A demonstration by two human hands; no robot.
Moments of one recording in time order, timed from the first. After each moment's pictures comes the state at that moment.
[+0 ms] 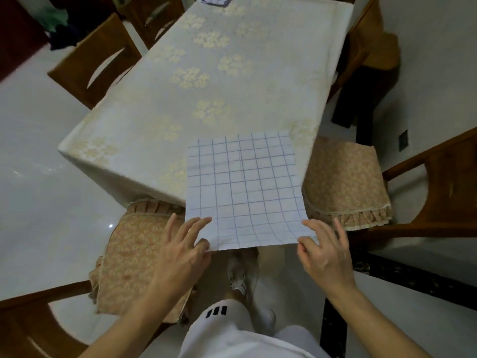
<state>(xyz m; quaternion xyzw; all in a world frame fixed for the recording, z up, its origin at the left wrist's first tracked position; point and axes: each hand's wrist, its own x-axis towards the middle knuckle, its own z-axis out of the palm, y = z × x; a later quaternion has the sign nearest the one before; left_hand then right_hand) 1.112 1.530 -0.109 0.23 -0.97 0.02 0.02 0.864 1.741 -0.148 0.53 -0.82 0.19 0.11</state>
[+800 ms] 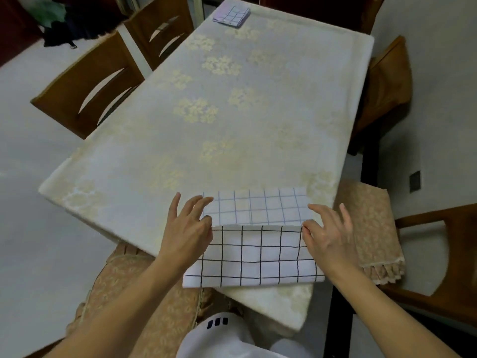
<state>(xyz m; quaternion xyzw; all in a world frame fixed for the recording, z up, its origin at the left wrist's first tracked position) 0.981 1.331 -0.111 0.27 -0.96 0.03 0.06 0.731 1.545 -0.129 0.53 -0.83 0.16 0.13</state>
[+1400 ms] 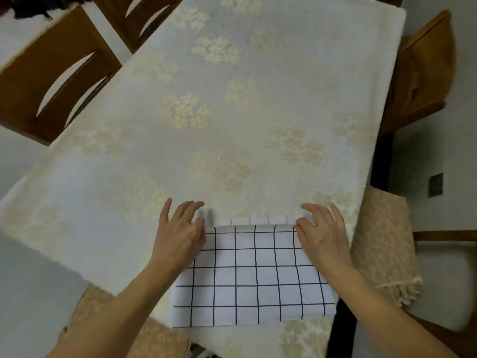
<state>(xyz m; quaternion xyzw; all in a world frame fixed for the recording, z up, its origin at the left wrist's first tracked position) 0.917 1.237 -0.181 0.29 -0.96 -0.01 0.03 0.658 1.445 -0.197 0.54 -0.84 0.10 0.06</state>
